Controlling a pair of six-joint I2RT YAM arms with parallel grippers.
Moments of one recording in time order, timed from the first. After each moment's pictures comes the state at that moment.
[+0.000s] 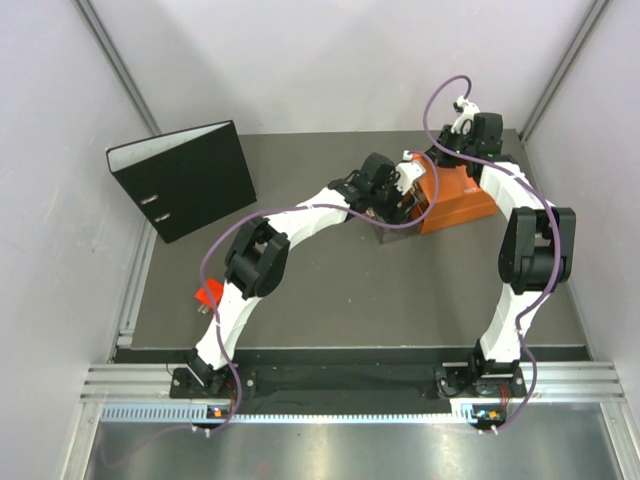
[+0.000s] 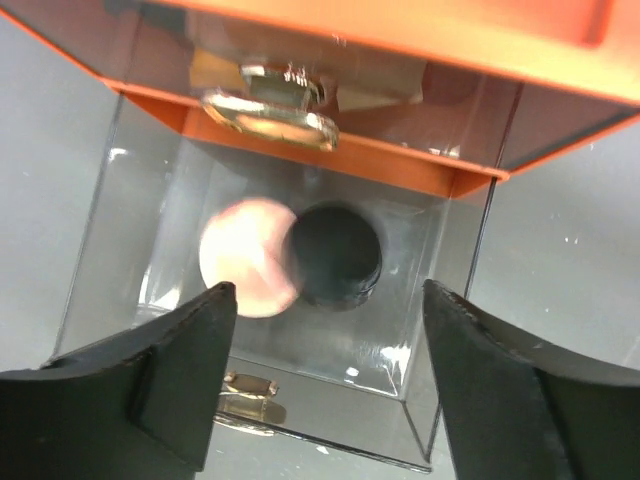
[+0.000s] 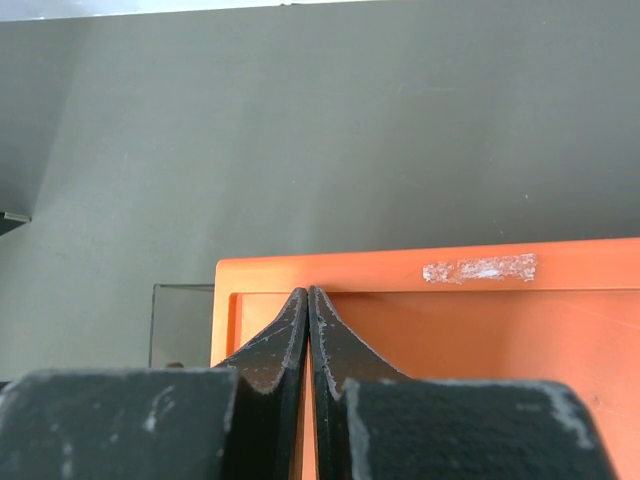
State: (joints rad) left arm -0.77 2.30 1.96 -0.29 0.19 0.19; right arm 0.01 1.95 1.52 -0.13 -0.45 0.19
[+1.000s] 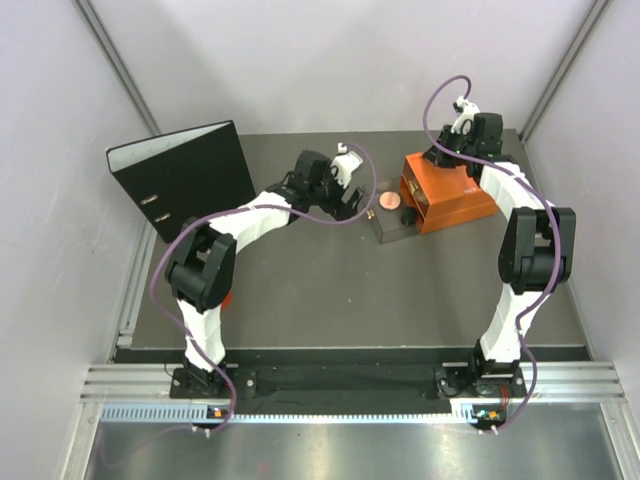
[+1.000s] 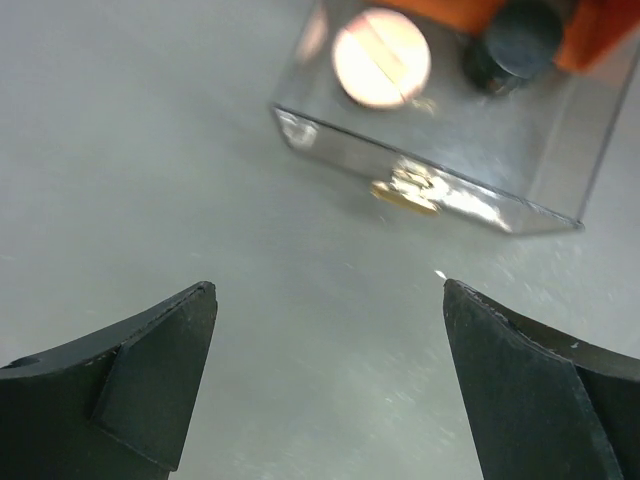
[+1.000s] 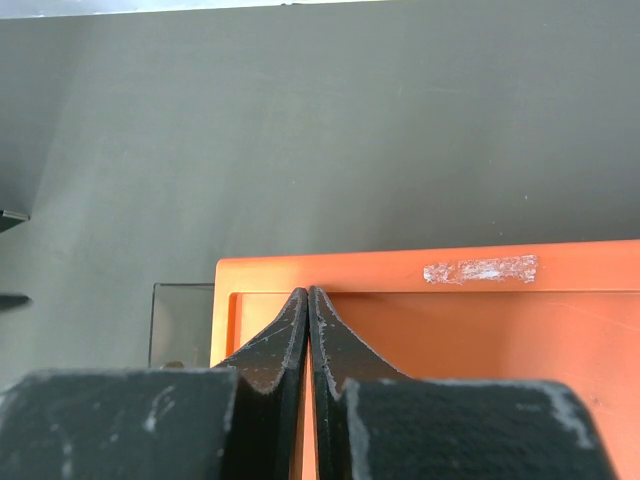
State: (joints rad) left arm -0.55 1.92 1.45 -0.09 0.26 0.21; right arm 0.01 1.95 1.52 -0.13 -0.46 0.18
